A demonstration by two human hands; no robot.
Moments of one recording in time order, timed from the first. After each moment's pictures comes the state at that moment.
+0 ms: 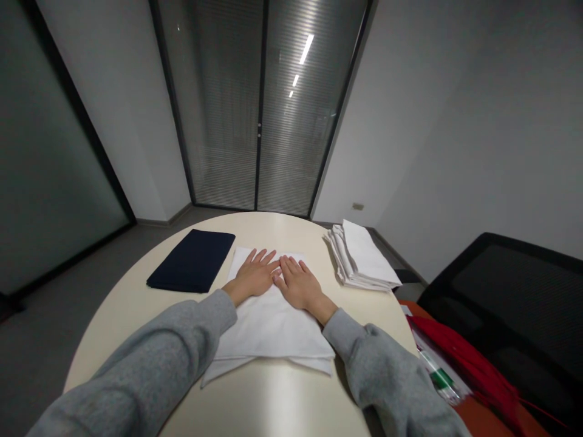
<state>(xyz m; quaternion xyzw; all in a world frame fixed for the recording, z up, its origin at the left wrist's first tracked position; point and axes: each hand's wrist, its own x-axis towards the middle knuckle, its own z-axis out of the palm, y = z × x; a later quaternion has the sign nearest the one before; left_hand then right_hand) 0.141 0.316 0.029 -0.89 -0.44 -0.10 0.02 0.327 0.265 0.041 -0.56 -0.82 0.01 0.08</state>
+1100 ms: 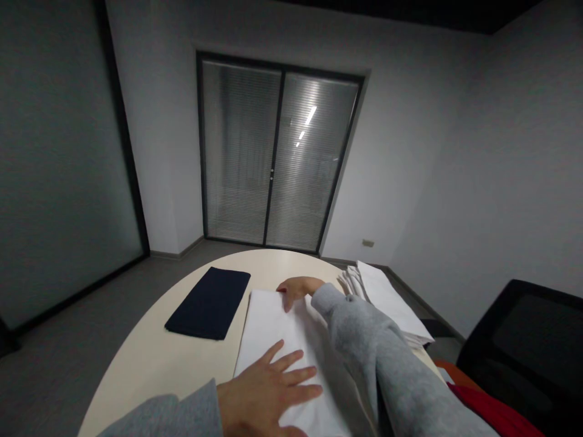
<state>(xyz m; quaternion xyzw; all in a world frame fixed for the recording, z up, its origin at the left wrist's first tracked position) 0.093 0.190 0.100 -0.95 -0.17 -0.05 -0.25 0.274 0.408 0.119 -0.50 -0.82 0.25 -0.13</state>
